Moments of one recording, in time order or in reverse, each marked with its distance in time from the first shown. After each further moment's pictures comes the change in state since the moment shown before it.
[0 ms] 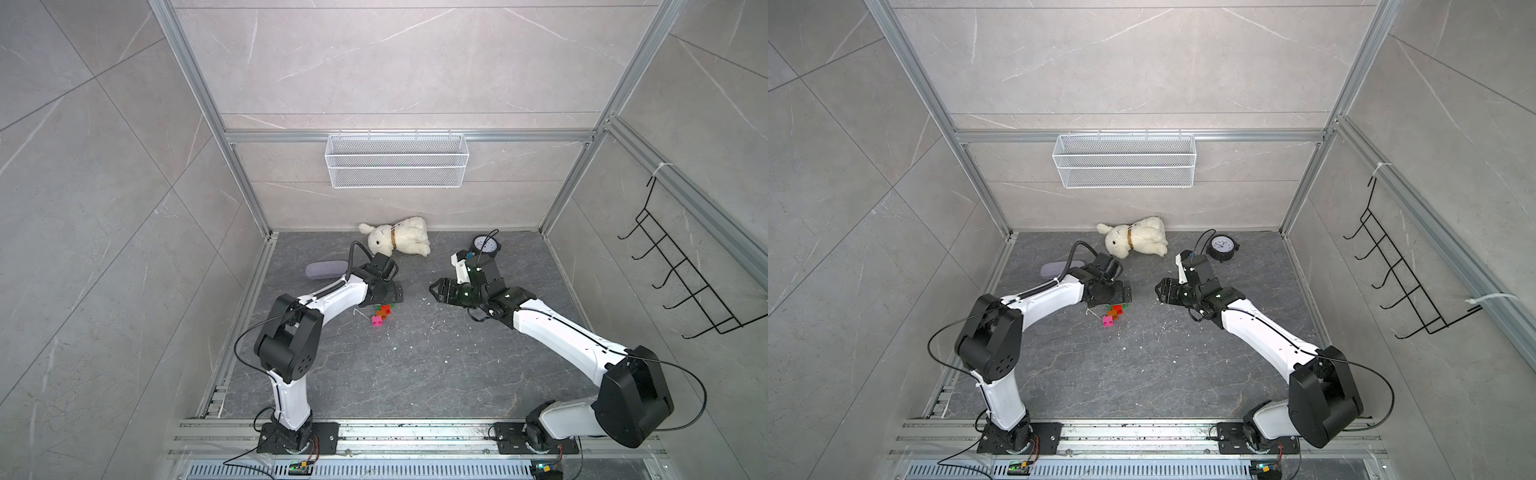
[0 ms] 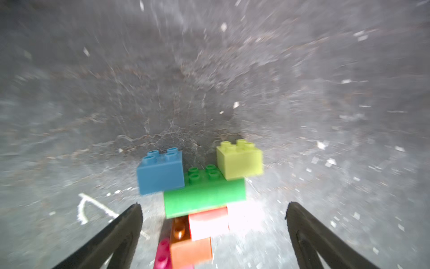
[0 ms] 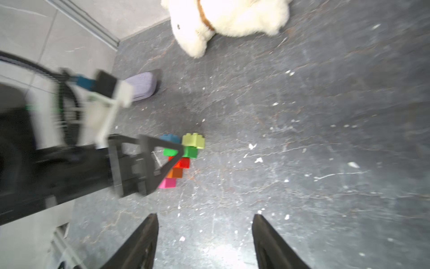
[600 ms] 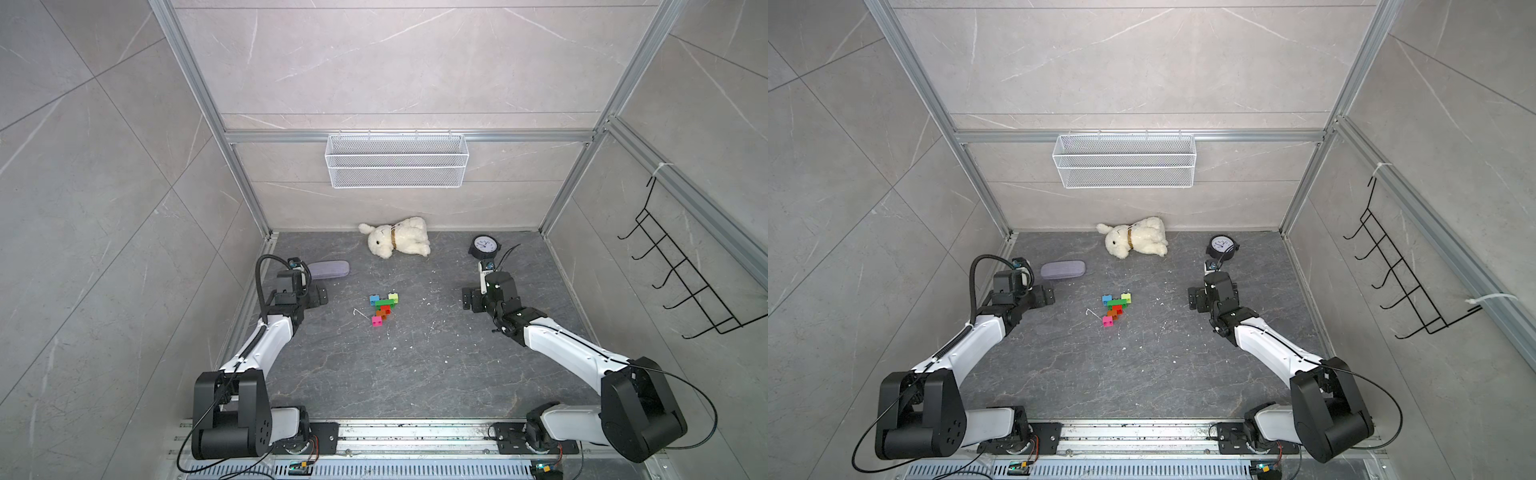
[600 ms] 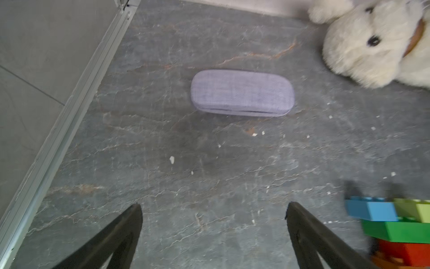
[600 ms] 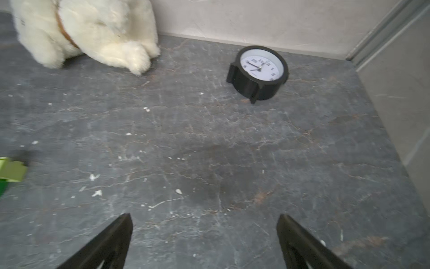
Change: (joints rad) left arm 0.572 -0.478 -0.600 0.457 0.008 0.455; right arm -0.146 -0.080 -0.341 0.345 0.438 -0.446
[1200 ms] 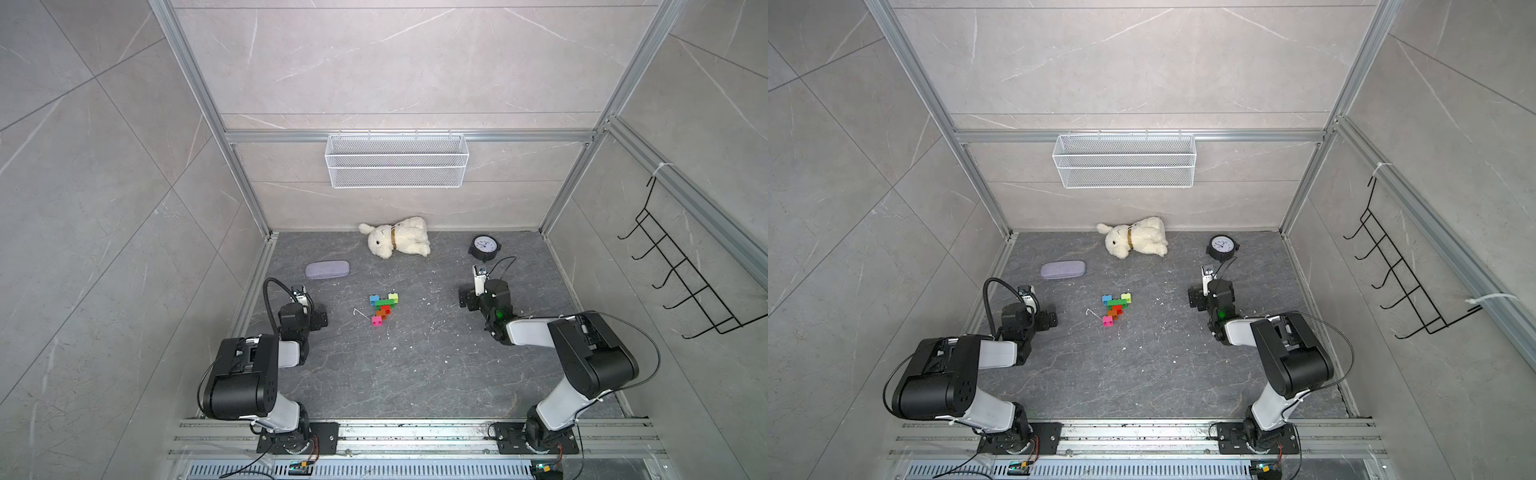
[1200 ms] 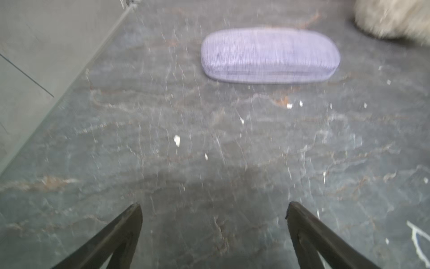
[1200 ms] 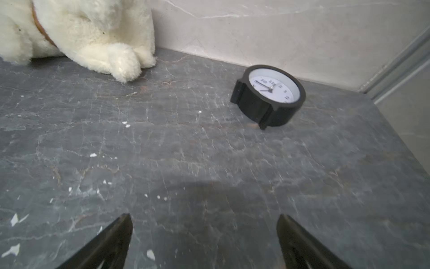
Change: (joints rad) left arm 0.035 0.214 -0.351 0.755 -0.007 0.071; right arm -0.069 0.374 -0.016 0.558 -0.134 -0.160
